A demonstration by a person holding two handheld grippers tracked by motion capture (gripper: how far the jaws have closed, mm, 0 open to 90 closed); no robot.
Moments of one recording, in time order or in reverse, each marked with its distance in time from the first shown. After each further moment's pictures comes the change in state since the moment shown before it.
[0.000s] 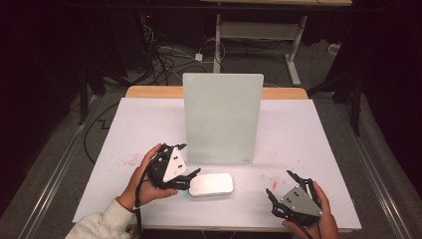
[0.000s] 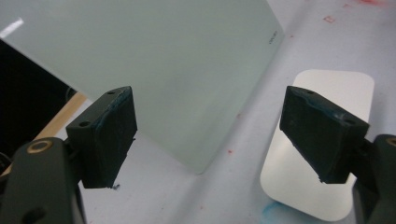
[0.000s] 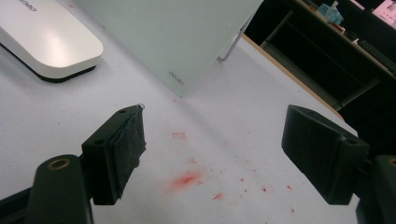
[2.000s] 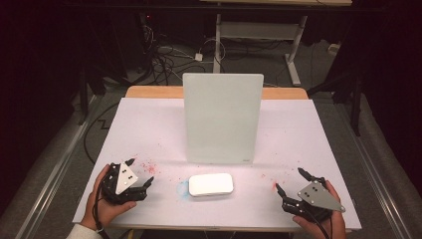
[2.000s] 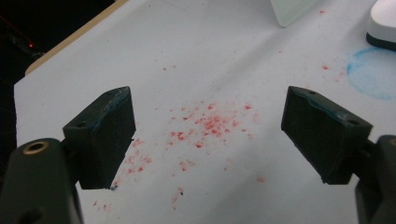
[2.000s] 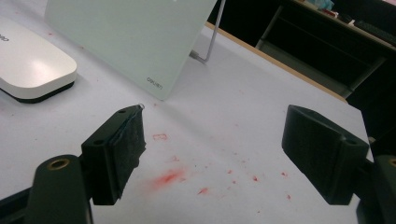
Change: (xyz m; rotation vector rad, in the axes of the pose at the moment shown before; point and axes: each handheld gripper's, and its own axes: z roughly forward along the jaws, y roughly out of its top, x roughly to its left) left arm 0.019 -0.110 -0.047 0.139 0.190 -0.217; right arm -0.025 -0.018 -0.002 -0.049 0.006 0.159
